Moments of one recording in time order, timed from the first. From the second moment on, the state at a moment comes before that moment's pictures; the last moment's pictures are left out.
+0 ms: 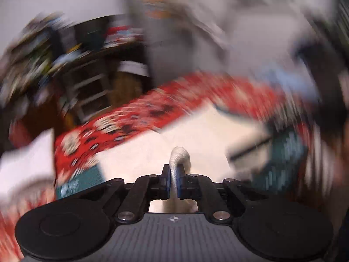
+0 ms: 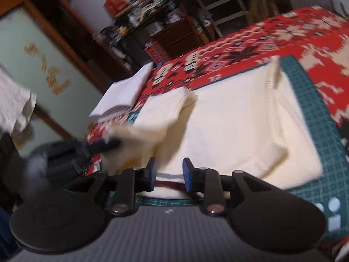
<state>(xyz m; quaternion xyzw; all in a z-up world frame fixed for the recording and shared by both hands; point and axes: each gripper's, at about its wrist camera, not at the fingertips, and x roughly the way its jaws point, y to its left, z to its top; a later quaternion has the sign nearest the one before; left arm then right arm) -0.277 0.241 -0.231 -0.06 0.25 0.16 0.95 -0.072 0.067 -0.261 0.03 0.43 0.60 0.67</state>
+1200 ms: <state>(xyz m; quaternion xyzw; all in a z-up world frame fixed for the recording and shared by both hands) -0.307 0.278 -0.243 -0.25 0.21 0.17 0.93 -0.148 0.151 -0.272 -0.18 0.24 0.64 0.71</state>
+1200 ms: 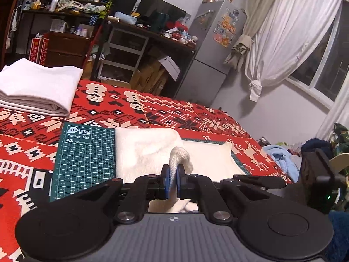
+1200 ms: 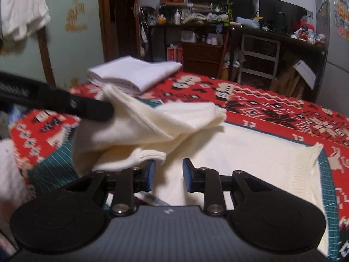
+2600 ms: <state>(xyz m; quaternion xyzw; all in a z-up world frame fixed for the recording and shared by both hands) -0.296 0.240 -0.241 -0.20 0.25 0.06 0.95 -0.055 0.127 -0.292 0.07 0.51 0.56 0.65</state>
